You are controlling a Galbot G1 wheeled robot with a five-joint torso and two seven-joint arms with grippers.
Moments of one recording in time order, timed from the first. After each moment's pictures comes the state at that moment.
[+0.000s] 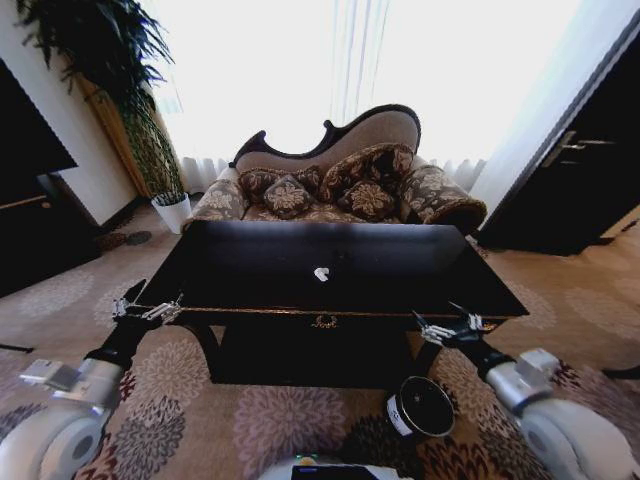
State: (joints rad) left arm 1.85 -0.96 -1.05 -2.32 -0.84 -0.04 0.04; right arm -1.73 0.95 0.95 2.33 0.63 -0.35 -0.10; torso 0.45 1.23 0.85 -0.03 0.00
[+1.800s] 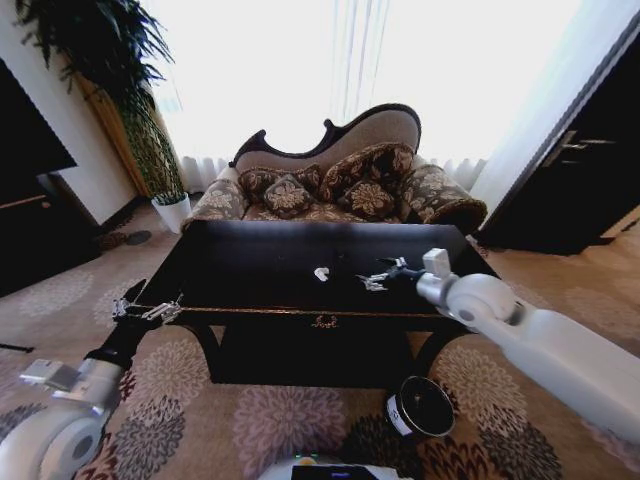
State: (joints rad) left arm 1.85 -0.96 -1.05 -2.32 -0.84 -0.04 0.04; right arm -0.52 0.49 -0.16 2.03 1.06 -0.61 0.11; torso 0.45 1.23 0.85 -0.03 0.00
